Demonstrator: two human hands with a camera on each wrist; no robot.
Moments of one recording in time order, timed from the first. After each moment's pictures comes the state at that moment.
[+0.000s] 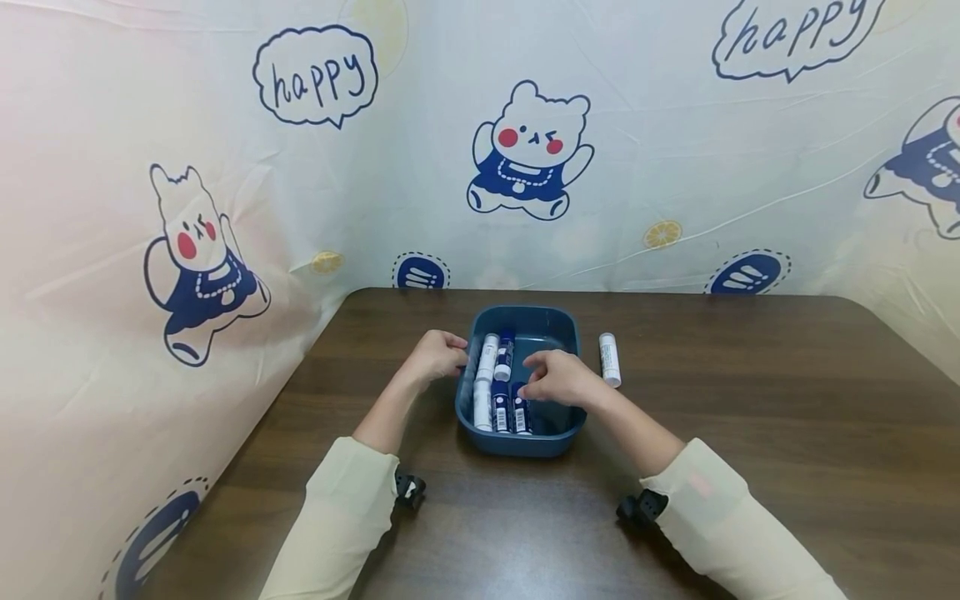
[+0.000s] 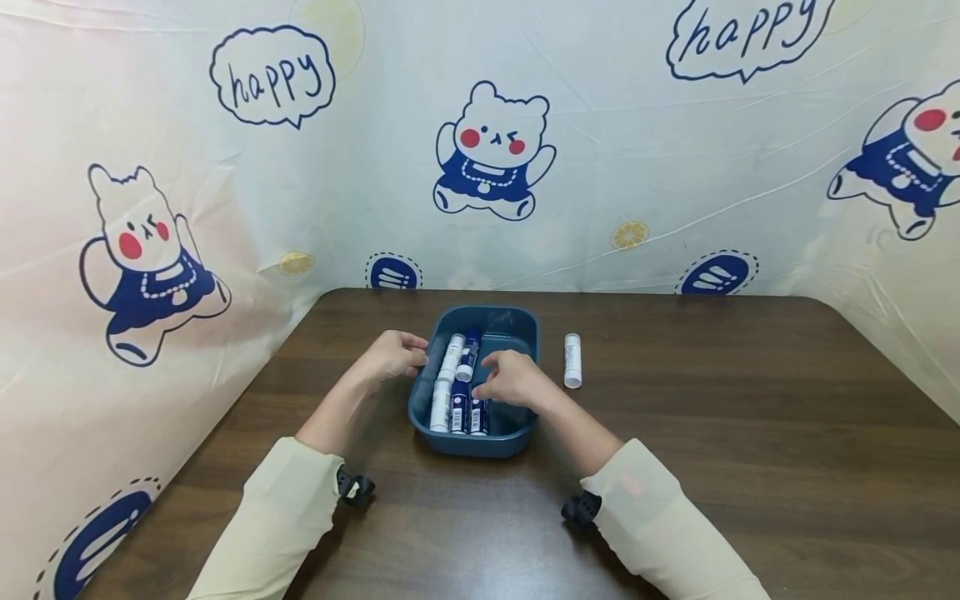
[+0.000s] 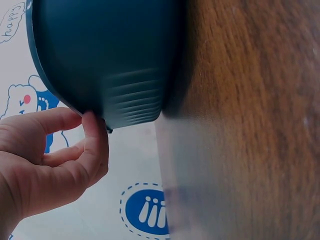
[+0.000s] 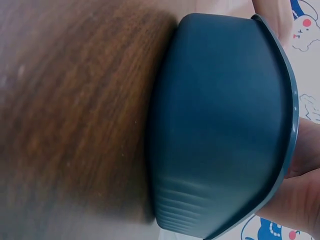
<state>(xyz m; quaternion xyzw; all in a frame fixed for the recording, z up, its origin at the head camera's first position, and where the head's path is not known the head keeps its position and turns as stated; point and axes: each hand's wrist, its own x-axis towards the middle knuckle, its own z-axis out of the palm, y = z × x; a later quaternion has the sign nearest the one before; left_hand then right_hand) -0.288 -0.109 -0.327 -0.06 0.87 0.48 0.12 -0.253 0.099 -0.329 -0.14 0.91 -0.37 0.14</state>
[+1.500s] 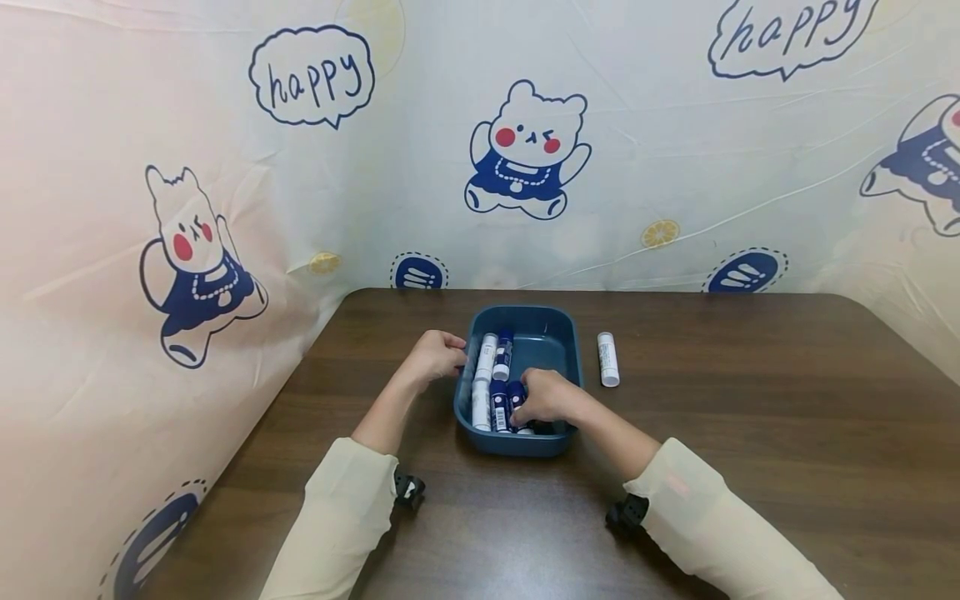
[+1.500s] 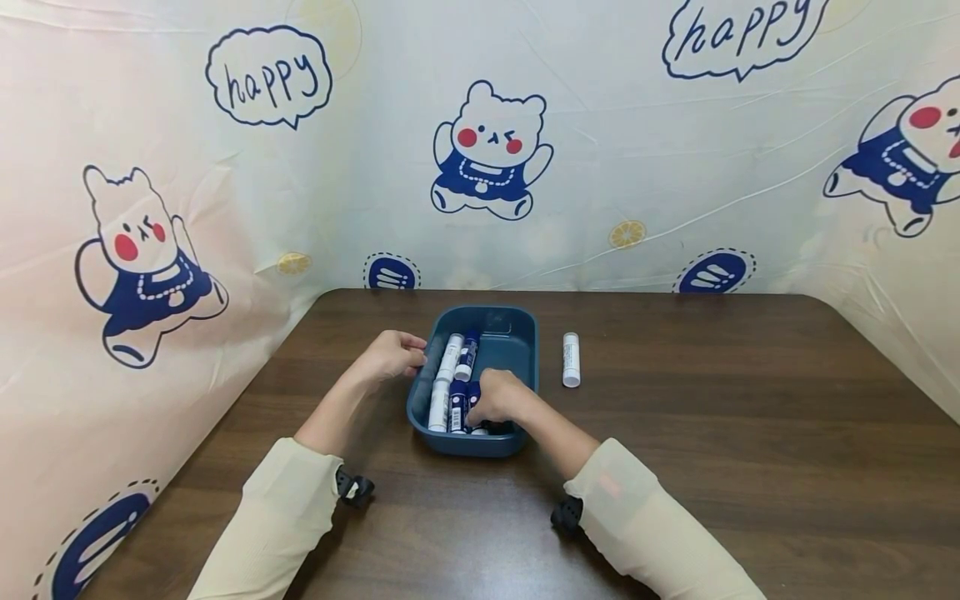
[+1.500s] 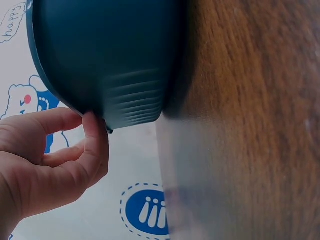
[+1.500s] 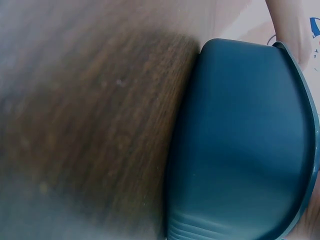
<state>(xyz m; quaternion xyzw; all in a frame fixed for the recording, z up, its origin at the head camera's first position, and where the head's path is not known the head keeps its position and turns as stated) -0.288 -0.108 -0.327 -0.06 0.87 0.48 0.12 -0.250 0.076 -0.344 -0.11 0.95 -0.25 0.17</state>
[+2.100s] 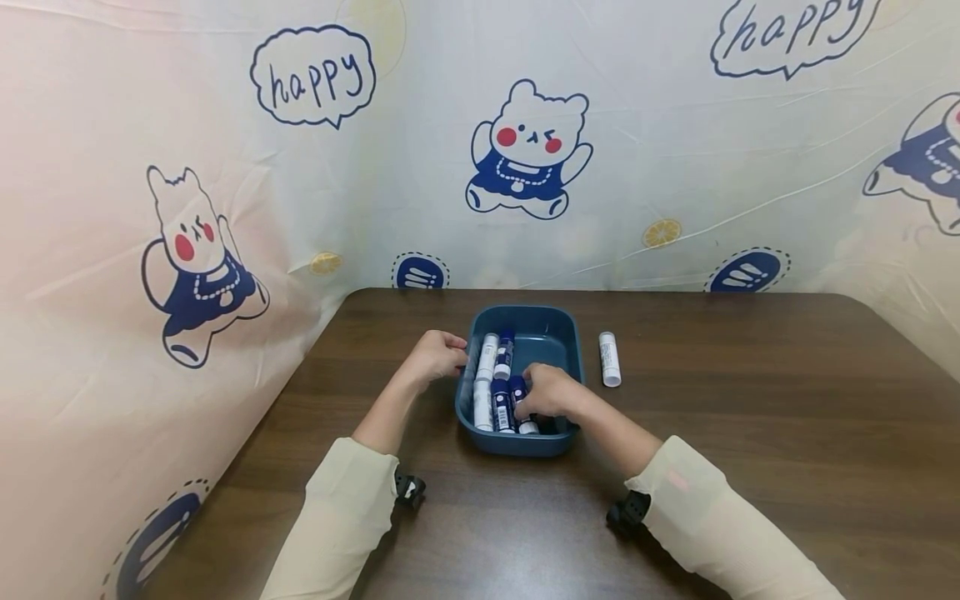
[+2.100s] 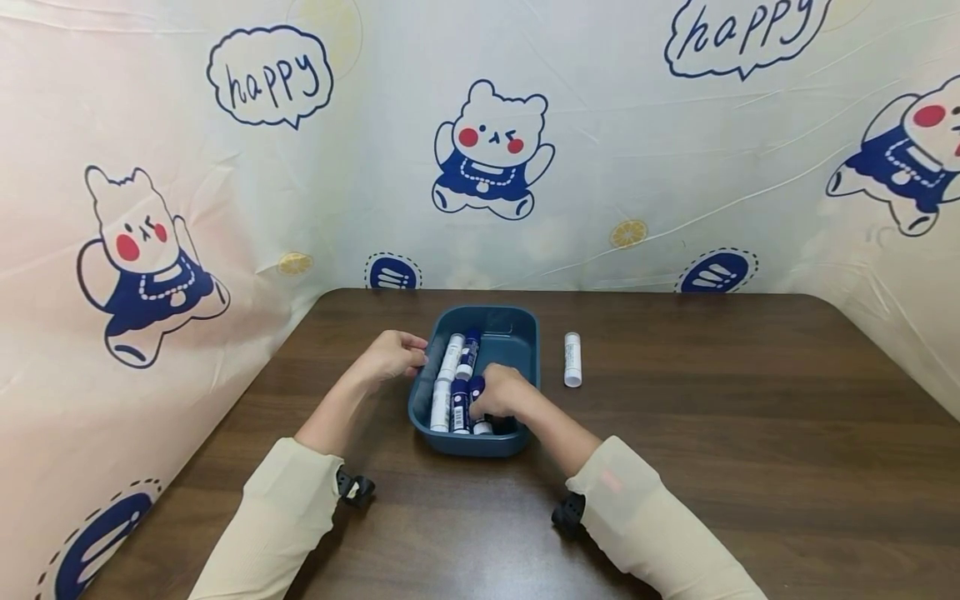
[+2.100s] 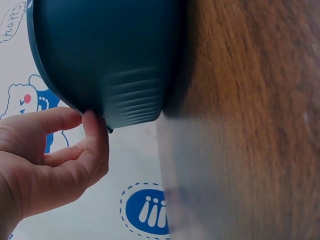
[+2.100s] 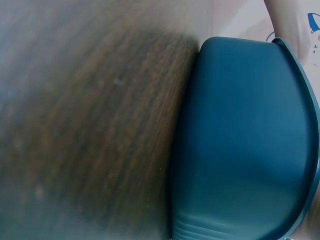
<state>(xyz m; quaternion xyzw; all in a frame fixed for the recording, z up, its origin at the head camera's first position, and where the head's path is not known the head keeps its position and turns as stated) -0.290 -0.110 -0.330 -0.04 0.87 0.47 0.11 -0.252 0.079 -0.345 -0.09 0.93 -0.32 0.17</state>
